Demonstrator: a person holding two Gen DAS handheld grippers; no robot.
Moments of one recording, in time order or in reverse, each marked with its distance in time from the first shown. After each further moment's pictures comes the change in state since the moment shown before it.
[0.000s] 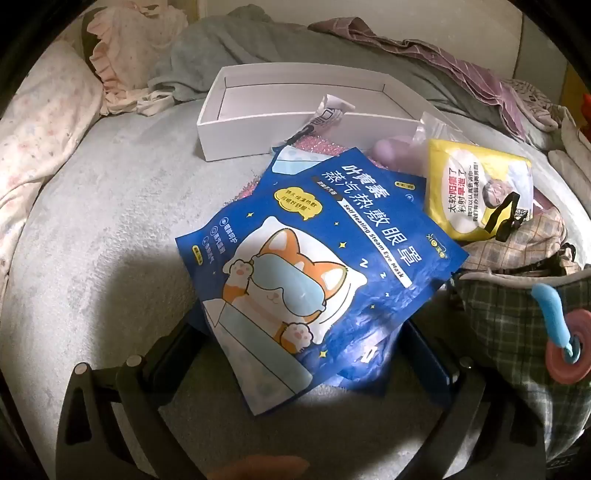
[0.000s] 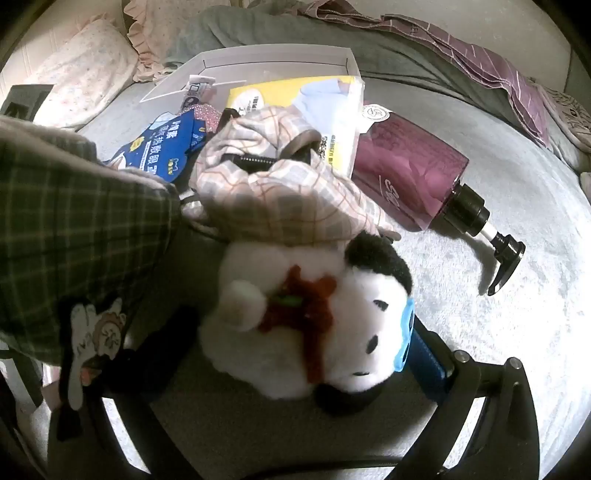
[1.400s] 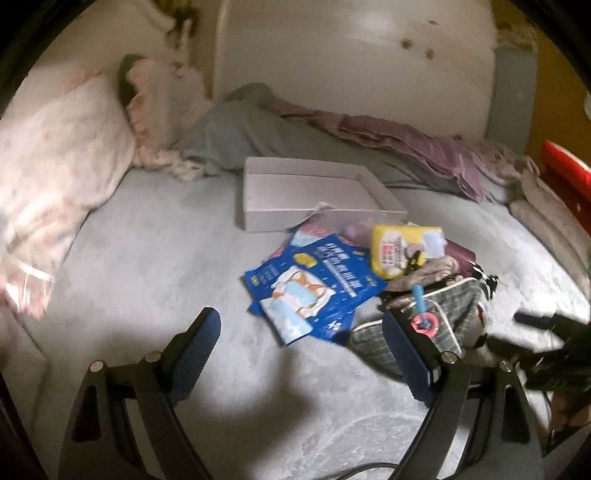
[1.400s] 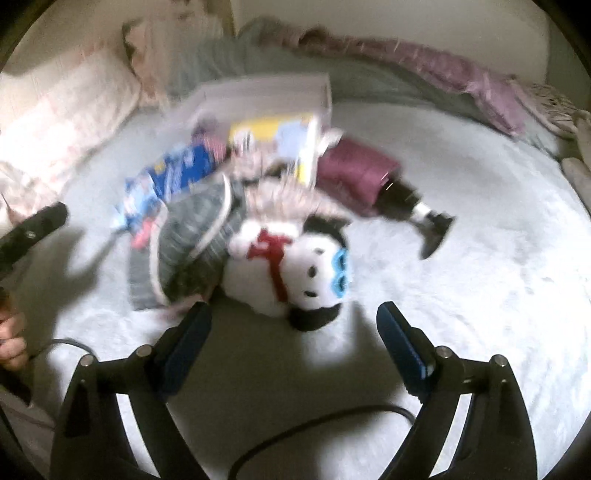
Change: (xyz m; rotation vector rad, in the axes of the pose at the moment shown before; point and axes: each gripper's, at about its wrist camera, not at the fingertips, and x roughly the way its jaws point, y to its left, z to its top) left arm -0.136 0.016 -0.033 -0.007 -0.281 -0.068; right arm -0.082 -0.018 -0.029 0.084 -0.141 0.019
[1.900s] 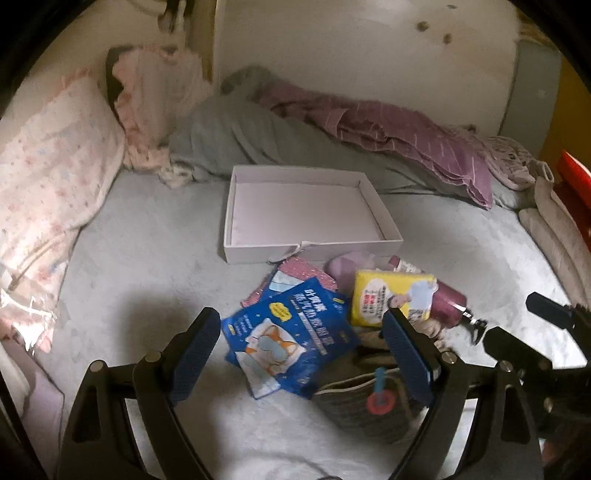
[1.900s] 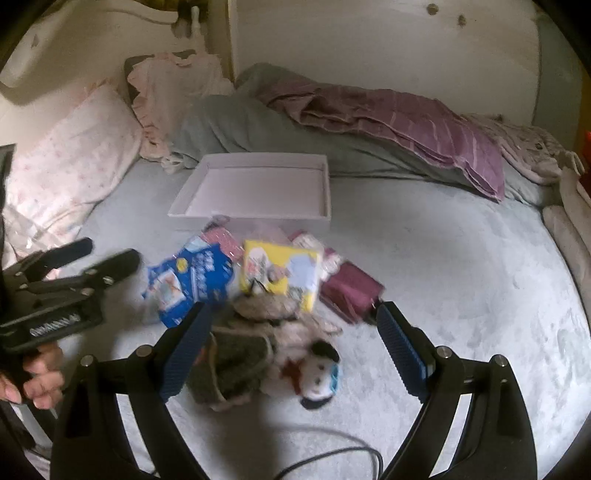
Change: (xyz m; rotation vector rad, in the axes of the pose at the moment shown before) left arm 0.025 -0.024 0.094 -0.085 0.159 0.025; right arm -0.039 0.037 0.099 -0.043 -0.054 -0.038
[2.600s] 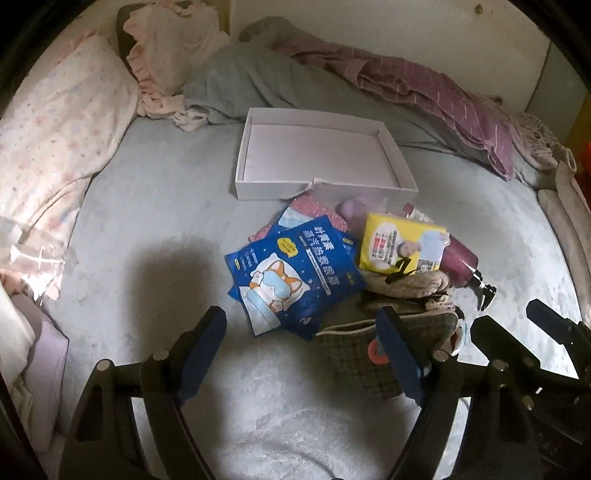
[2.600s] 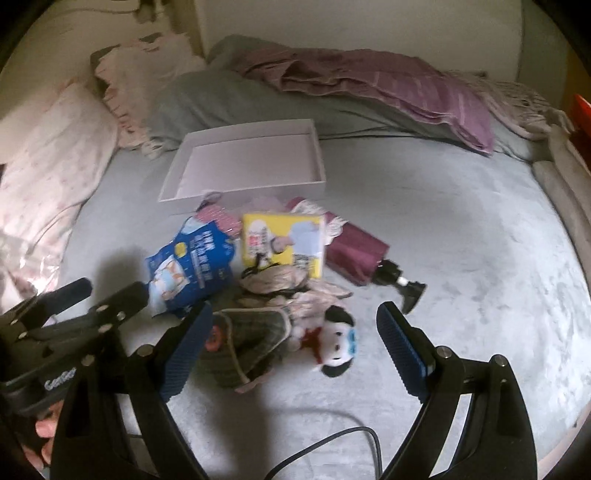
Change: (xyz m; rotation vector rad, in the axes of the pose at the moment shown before) left arm 0.003 -0.005 -0.025 -0.046 0.185 0.066; right arm 0.009 0.007 -0.016 0.119 0.140 -0.034
